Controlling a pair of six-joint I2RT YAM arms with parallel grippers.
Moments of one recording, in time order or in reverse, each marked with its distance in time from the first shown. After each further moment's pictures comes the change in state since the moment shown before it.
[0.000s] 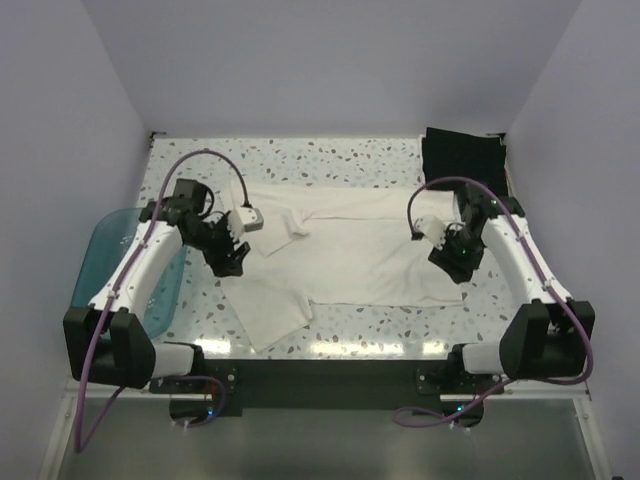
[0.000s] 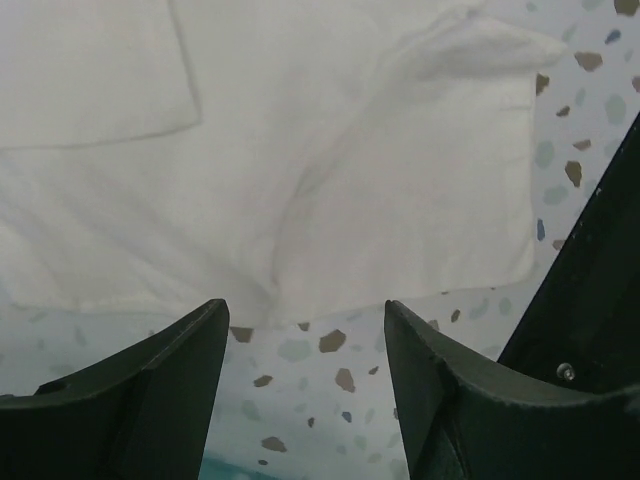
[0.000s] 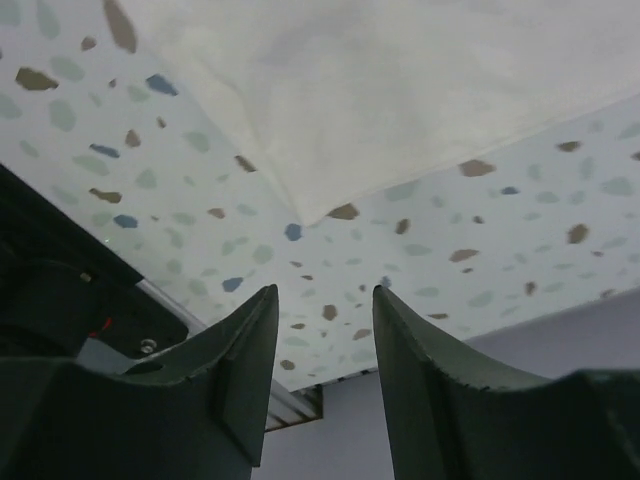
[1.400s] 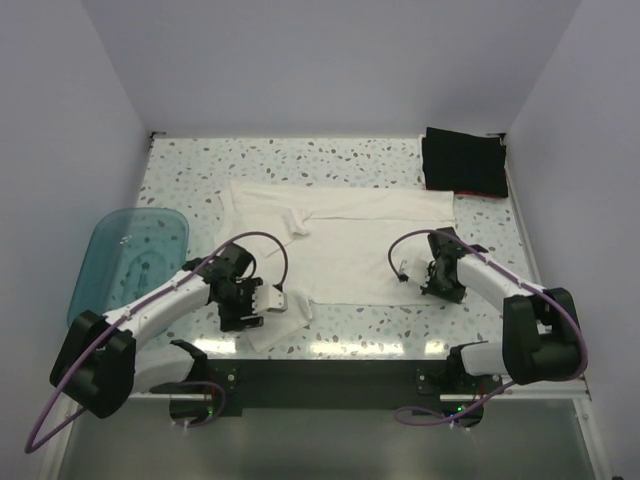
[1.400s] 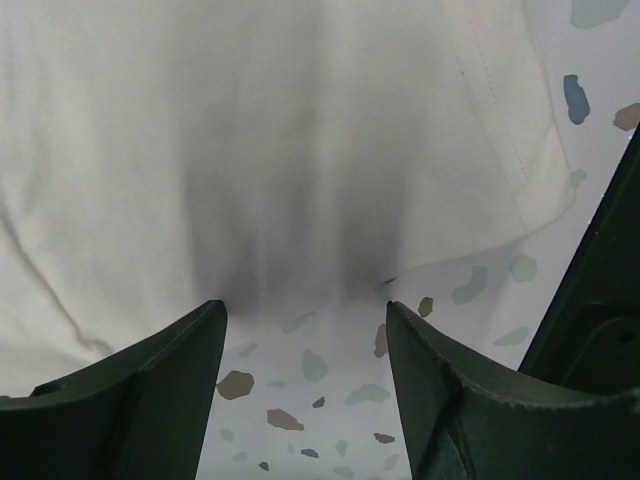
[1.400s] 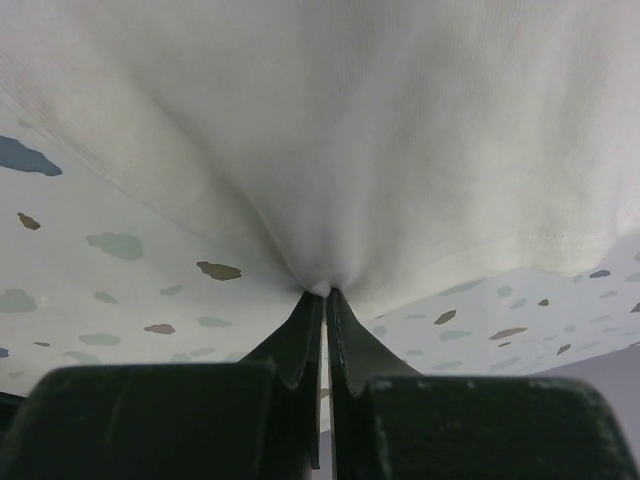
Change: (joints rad) left arm -0.380 -0.150 -0.539 0.211 -0.309 0.092; right arm 0.142 -0.039 -0.571 0.525 0.243 -0.006
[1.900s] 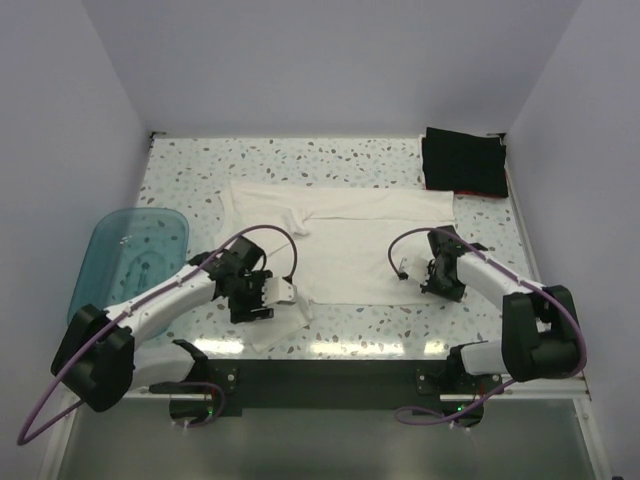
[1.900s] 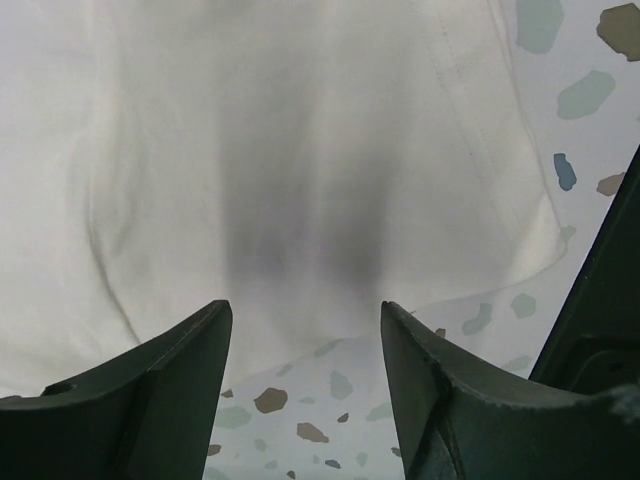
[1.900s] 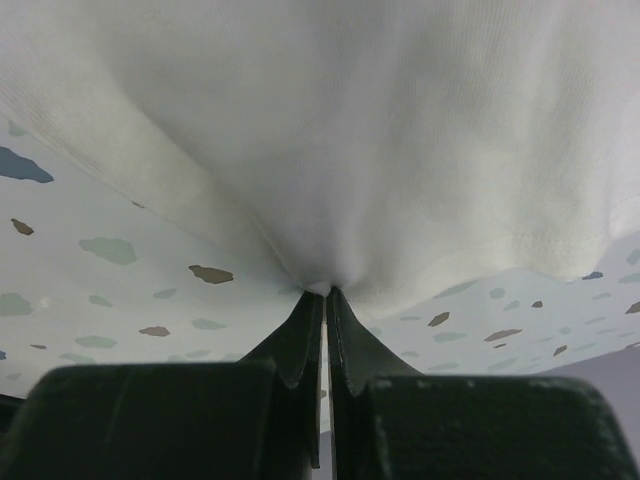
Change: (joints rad) left arm -0.080 0.025 0.084 0.026 -0.013 -0.080; right arm 0.000 0.012 0.014 0.003 0.003 0.004
